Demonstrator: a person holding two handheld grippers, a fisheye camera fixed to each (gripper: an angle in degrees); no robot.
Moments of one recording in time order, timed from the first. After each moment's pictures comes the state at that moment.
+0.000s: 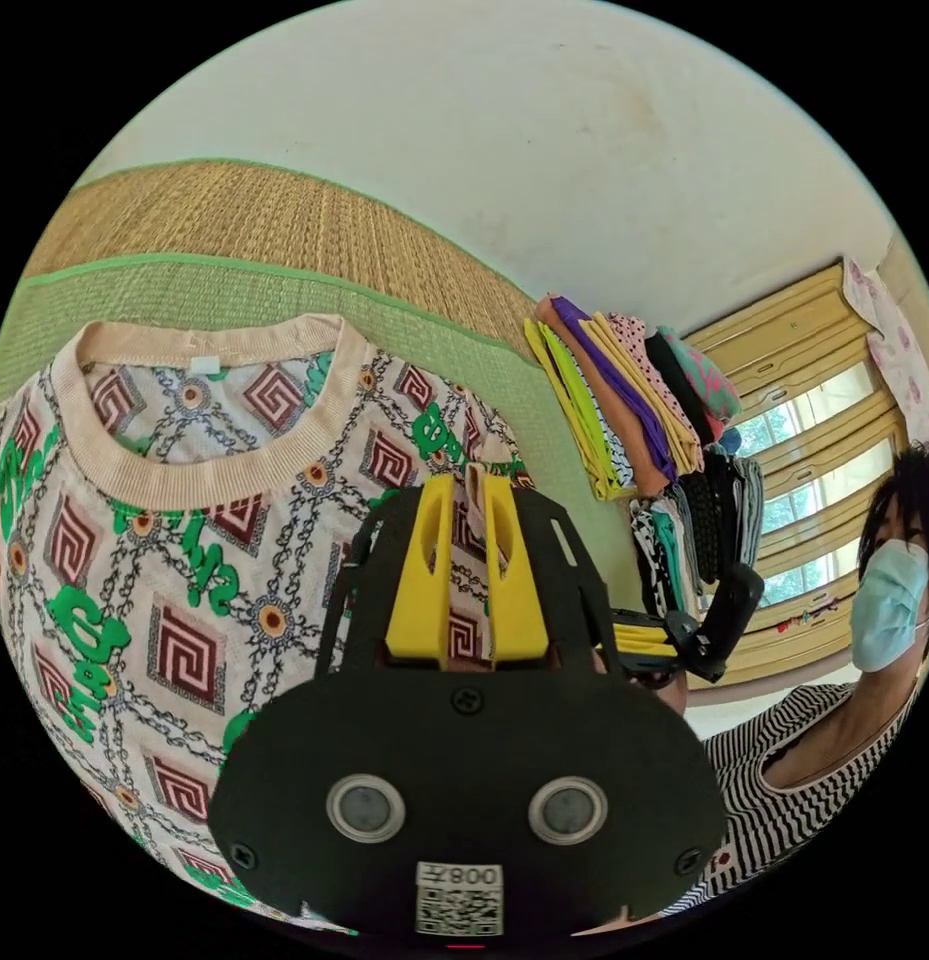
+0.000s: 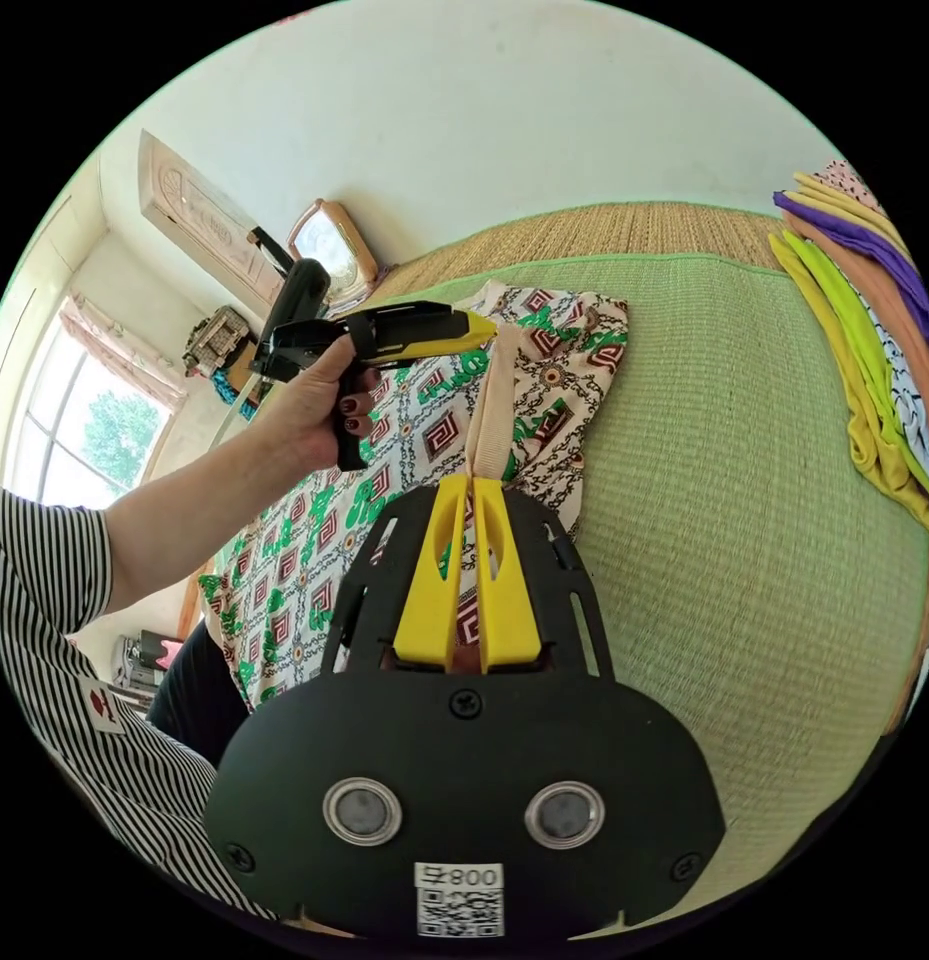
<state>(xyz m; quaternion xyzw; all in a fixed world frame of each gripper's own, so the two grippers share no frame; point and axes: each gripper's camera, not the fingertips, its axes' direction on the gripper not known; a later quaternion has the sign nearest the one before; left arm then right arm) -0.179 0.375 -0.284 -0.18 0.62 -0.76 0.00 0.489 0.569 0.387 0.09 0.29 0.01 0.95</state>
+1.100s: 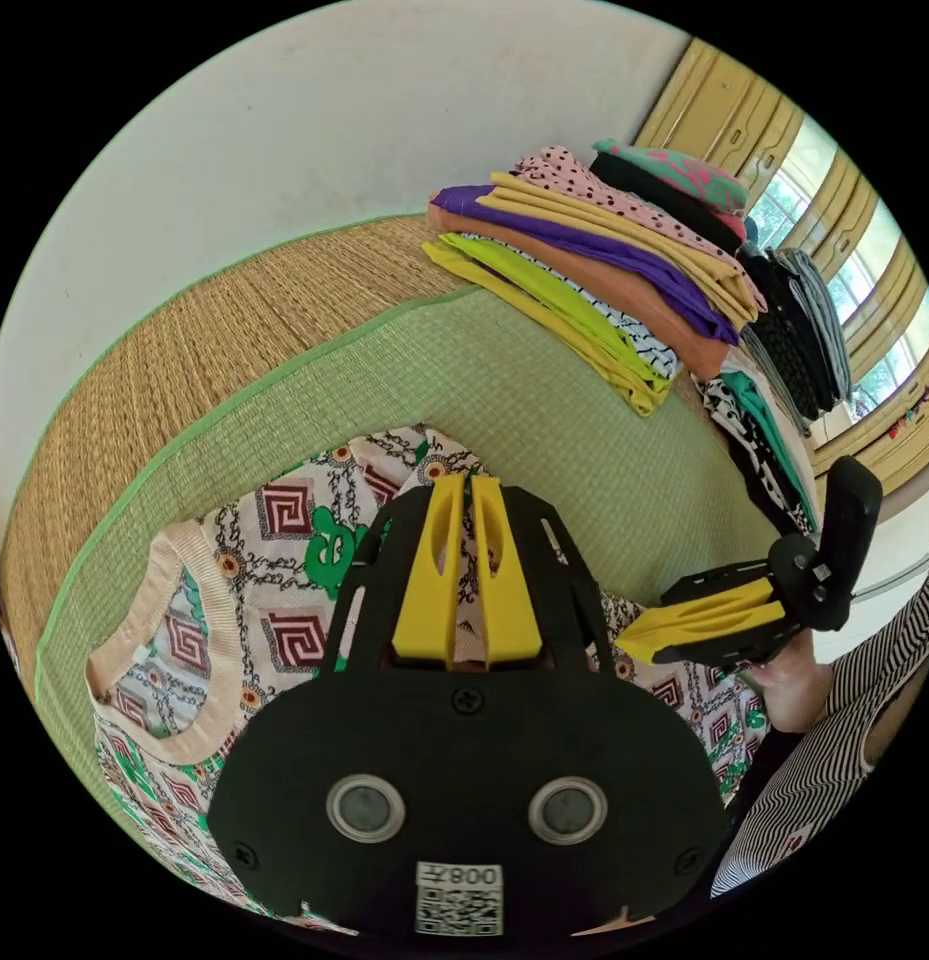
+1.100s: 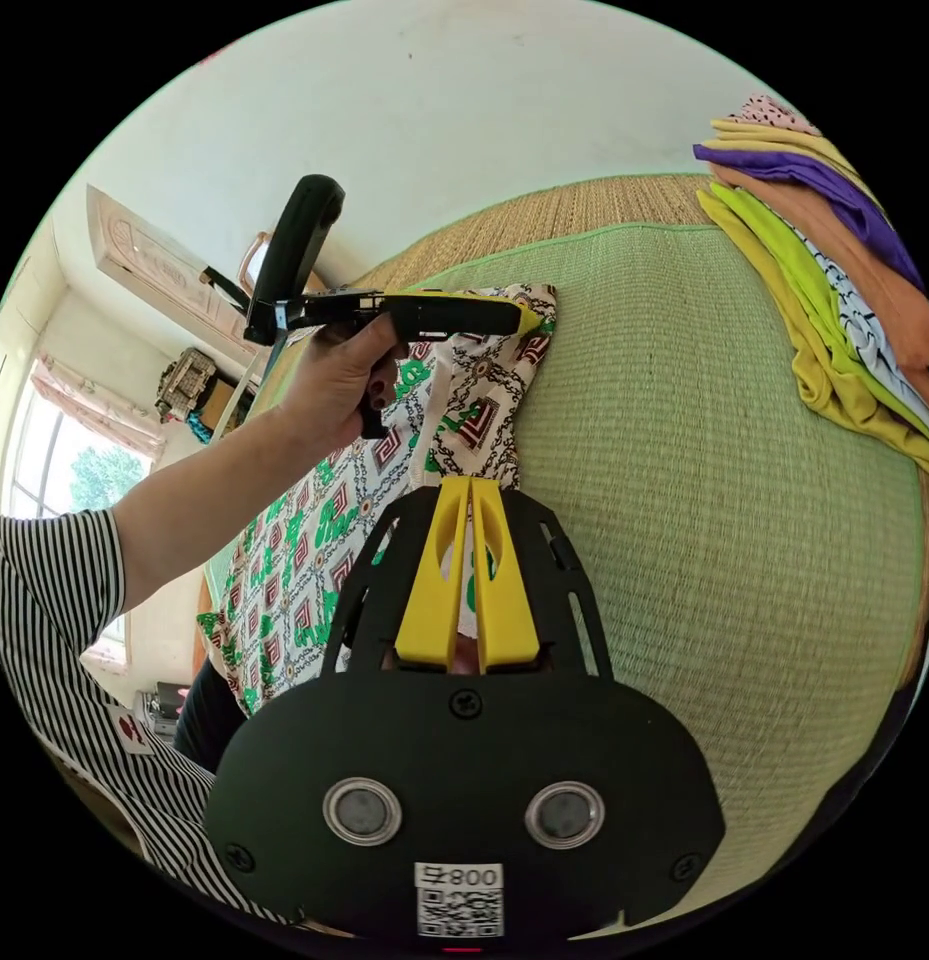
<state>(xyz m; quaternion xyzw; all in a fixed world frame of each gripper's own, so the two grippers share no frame) -0.249 0.270 -0.201 -0.11 0.73 -0.63 0.24 0.516 0.557 0.354 0.12 0.30 0.08 0.94</state>
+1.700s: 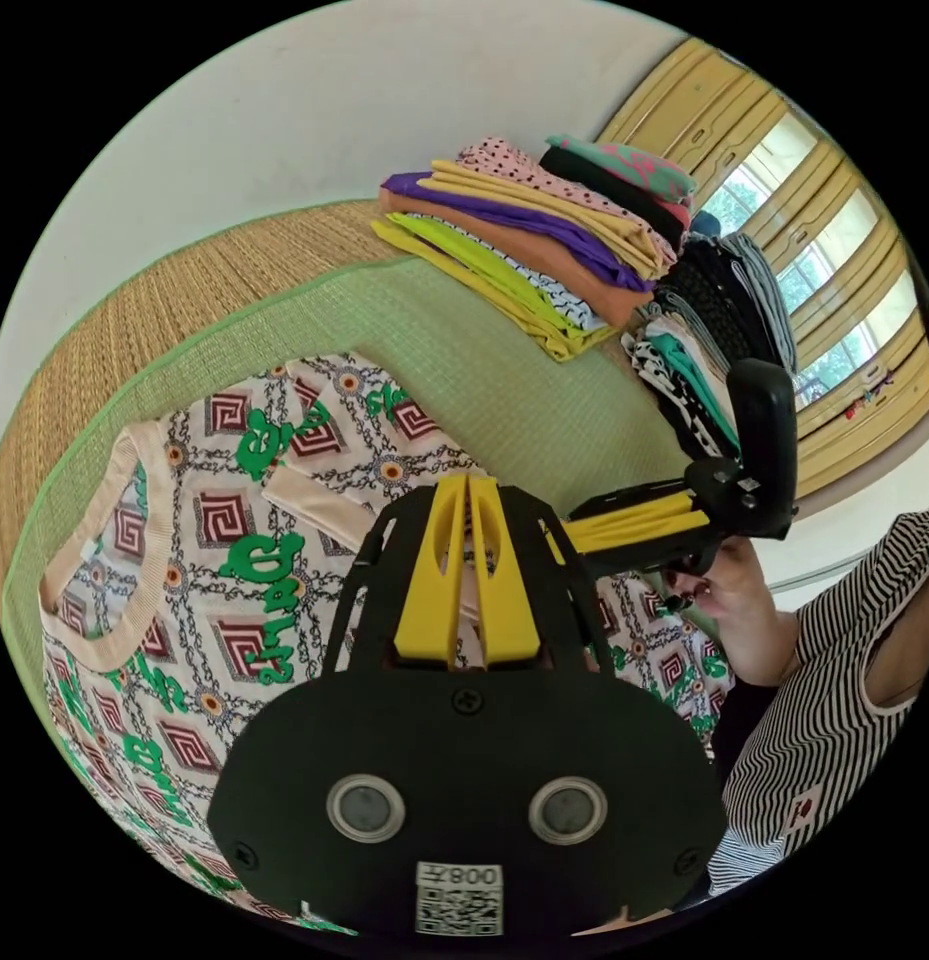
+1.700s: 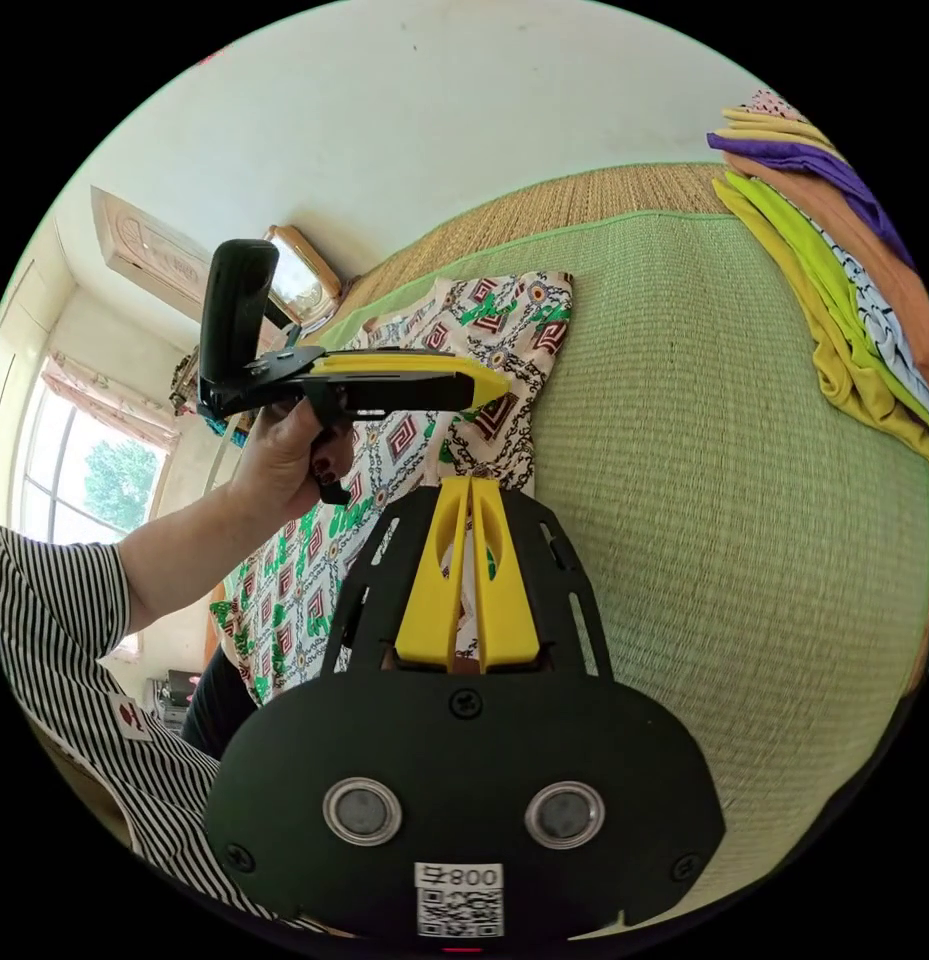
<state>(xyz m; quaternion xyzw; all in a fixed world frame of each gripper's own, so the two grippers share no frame) -0.281 0.299 -0.285 -0.07 0.73 -0.64 0.21 0.510 0.547 0.366 0.11 0.29 0.07 0.95</state>
